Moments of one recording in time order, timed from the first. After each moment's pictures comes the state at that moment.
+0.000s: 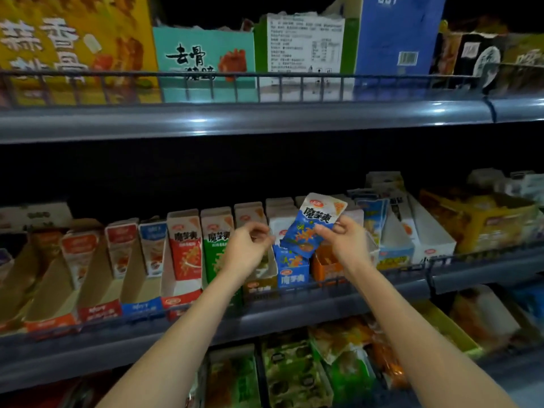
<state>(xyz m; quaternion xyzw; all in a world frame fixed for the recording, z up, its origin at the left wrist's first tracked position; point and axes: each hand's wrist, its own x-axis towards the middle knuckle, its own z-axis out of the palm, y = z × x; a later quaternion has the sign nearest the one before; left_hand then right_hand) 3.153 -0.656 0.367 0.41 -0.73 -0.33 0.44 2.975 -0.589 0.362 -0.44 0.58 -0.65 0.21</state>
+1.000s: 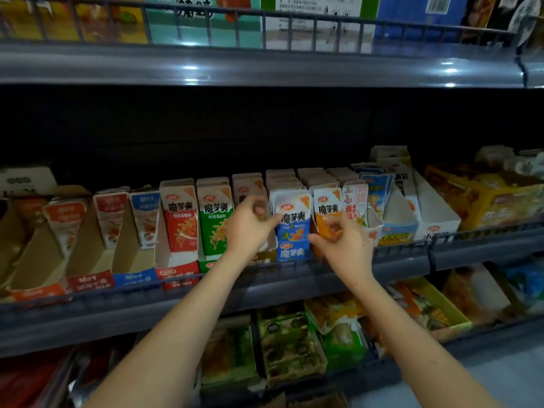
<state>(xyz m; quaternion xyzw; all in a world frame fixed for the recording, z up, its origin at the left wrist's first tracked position) 3.145 -0.658 0.346 0.46 -0.74 -0.24 0.43 2.988 -0.568 0.315 -0.49 0.74 -0.46 -0.07</state>
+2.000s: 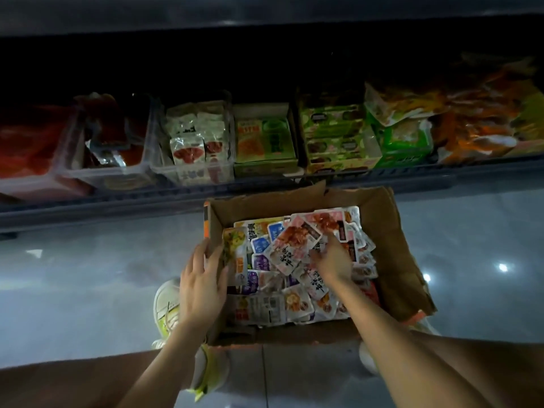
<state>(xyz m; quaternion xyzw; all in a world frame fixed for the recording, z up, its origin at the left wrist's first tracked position) 3.384 -0.430 -0.051 0.65 -0.73 -0.22 0.07 3.124 -0.414 -0.100 -0.40 0.86 -0.14 0.30</state>
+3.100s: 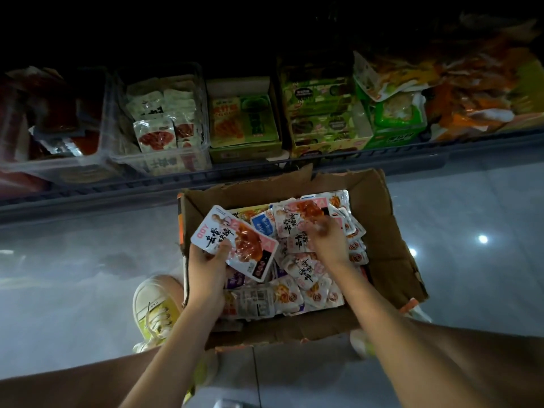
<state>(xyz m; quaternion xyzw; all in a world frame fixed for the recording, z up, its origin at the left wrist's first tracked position) 3.320 -0.445 -0.030 0.67 -0.25 -0.61 0.35 3.116 -0.421 -0.075 -0.28 0.82 -0.30 0.40</state>
